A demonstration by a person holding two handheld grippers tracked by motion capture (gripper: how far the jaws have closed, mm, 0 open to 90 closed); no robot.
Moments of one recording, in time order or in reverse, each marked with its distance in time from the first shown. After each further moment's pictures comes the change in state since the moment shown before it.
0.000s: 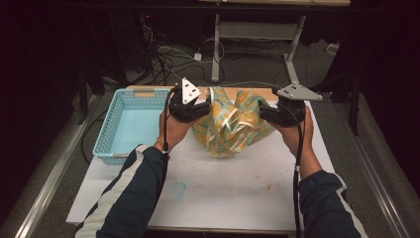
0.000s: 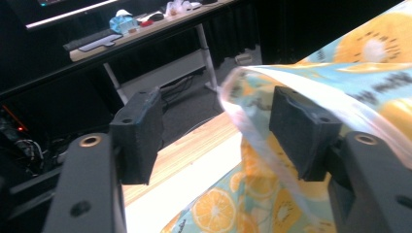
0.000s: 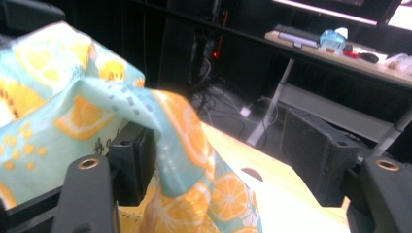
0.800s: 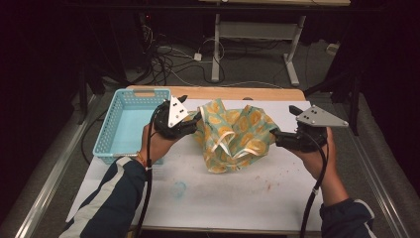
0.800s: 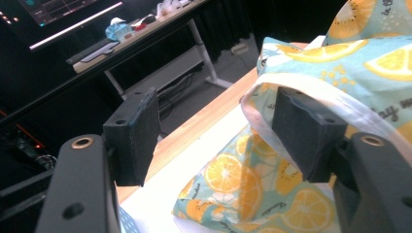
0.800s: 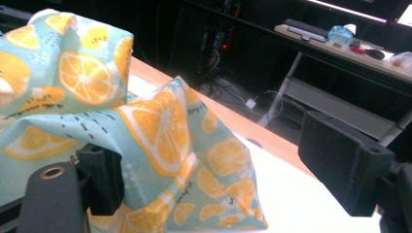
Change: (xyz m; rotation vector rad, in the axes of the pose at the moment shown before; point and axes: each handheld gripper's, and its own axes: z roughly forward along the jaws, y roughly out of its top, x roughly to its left) left arm -0.003 -0.031 -0.050 0.010 -0.019 0.138; right arm 0.005 -0.027 -0.067 0.036 0.039 -0.056
